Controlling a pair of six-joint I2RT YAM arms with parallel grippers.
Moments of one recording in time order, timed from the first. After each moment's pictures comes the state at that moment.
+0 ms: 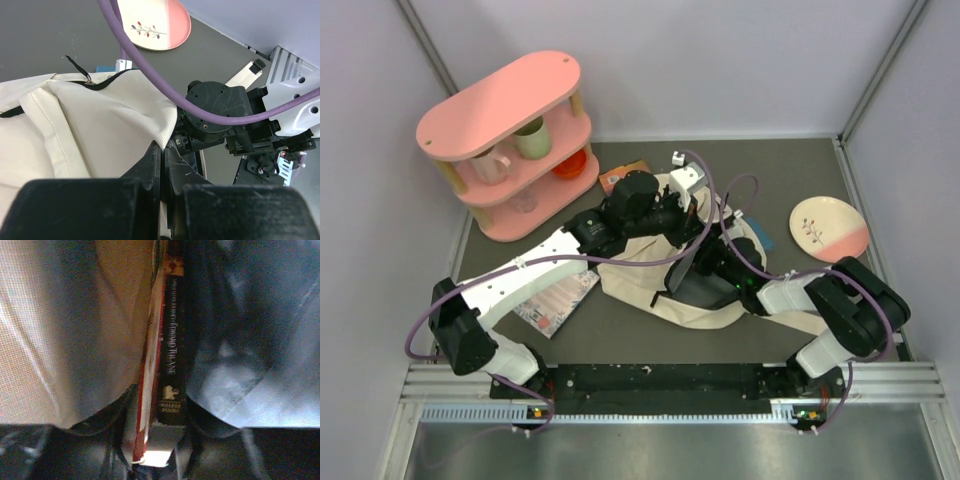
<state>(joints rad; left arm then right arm) -0.89 1.46 1.35 -0.21 0.29 -0.14 0.61 1.54 0.41 0.89 -0.15 1.10</state>
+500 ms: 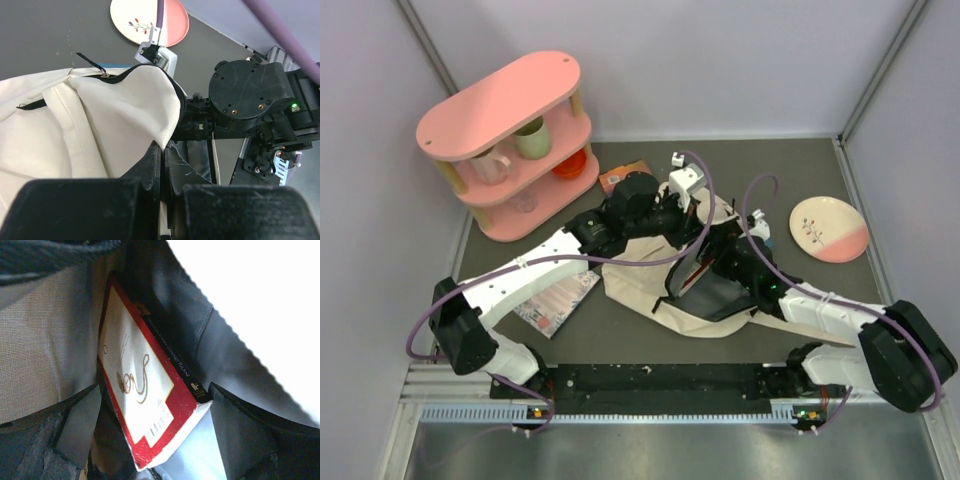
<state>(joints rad) -0.88 1.46 1.34 -0.20 0.30 -0.16 0.60 1.23 0.43 0.37 0.14 0.96</state>
